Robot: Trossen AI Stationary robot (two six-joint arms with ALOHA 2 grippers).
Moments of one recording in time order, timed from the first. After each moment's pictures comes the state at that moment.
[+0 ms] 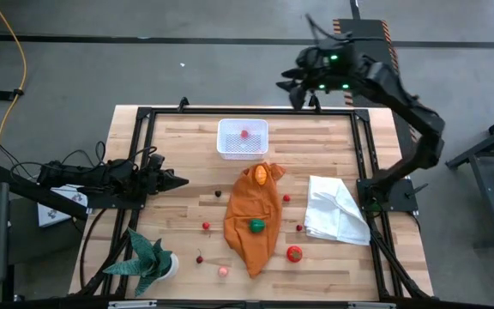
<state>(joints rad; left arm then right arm) 0.01 0.02 0.01 0.03 -0.07 -1.10 -0.52 1.51 1.92 -0.85 -0.11 -0.02</state>
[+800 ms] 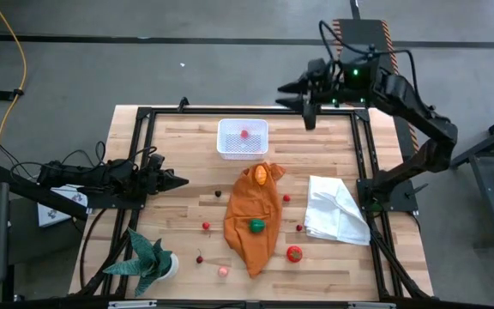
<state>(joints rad) 0.01 0.02 0.01 0.03 -0.07 -1.10 -0.32 1.43 1.92 -0.76 -0.20 0.05</state>
